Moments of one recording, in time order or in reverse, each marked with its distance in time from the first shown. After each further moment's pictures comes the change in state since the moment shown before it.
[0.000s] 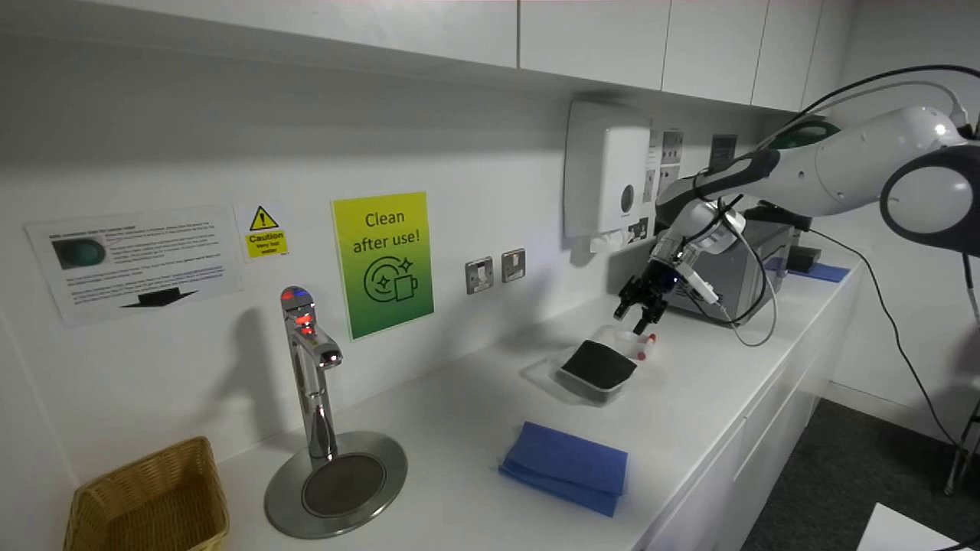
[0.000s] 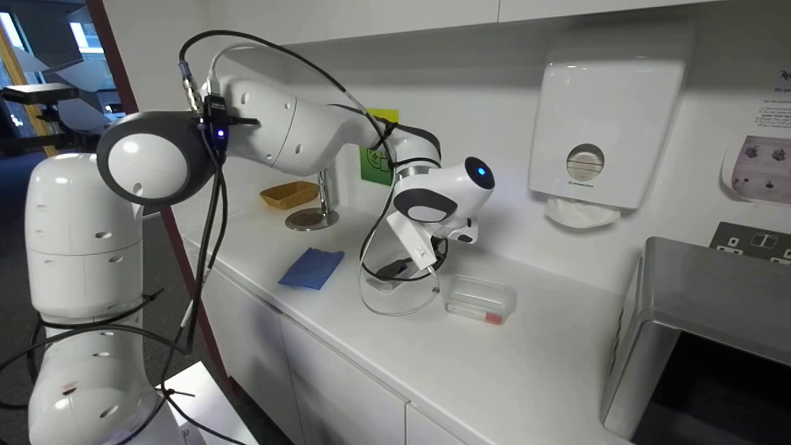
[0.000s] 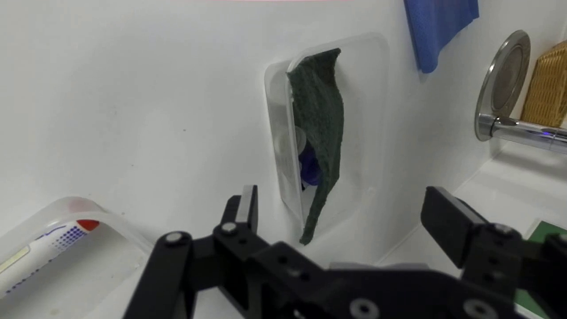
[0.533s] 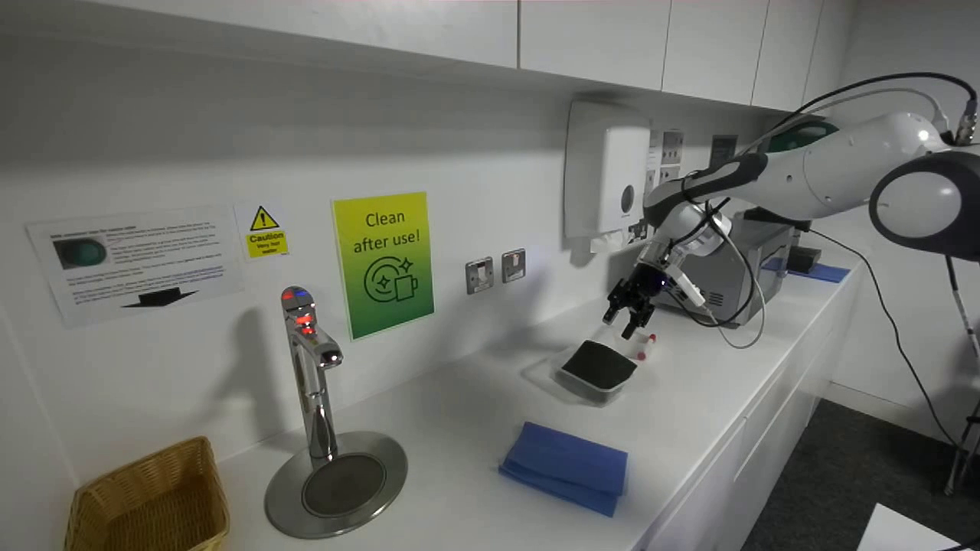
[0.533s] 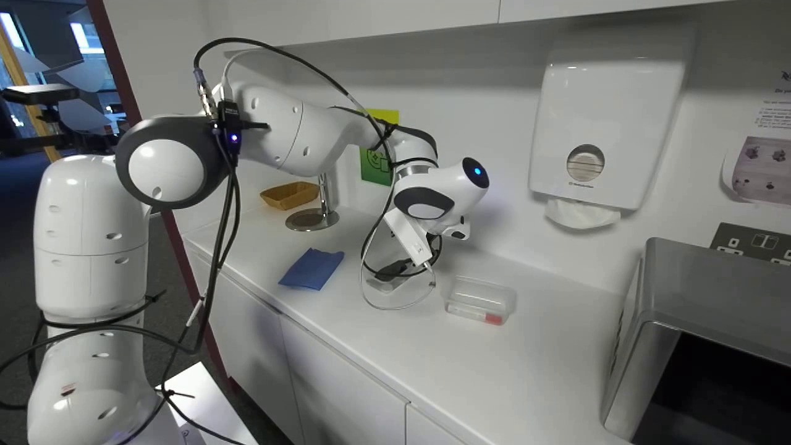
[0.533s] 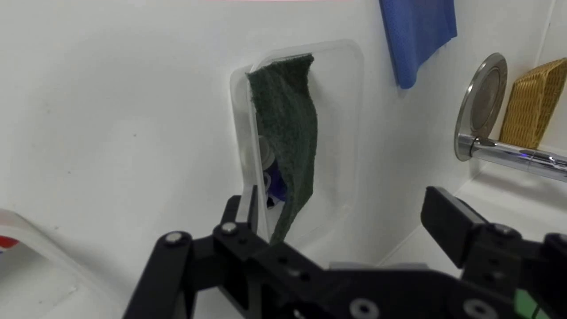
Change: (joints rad) arm -0.010 0.032 0.057 0.039 0.001 -0.036 0.000
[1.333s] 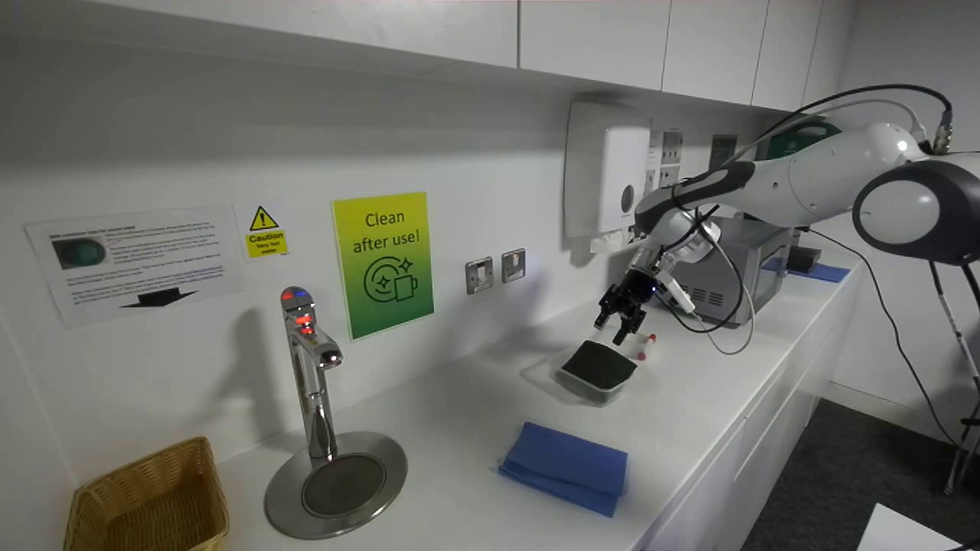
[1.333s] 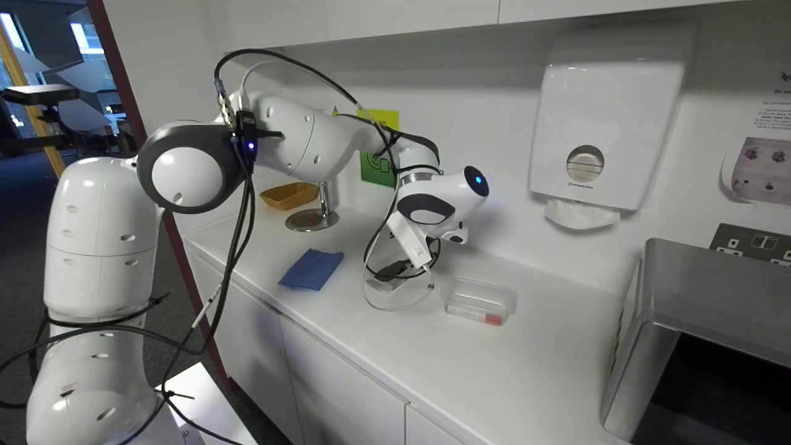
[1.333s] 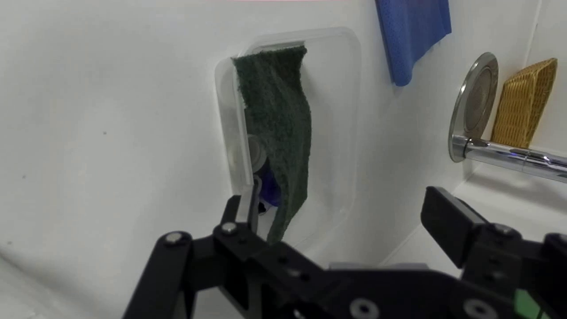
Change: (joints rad) arm -0.009 0.056 0.030 0.039 0.028 -0.010 0.000
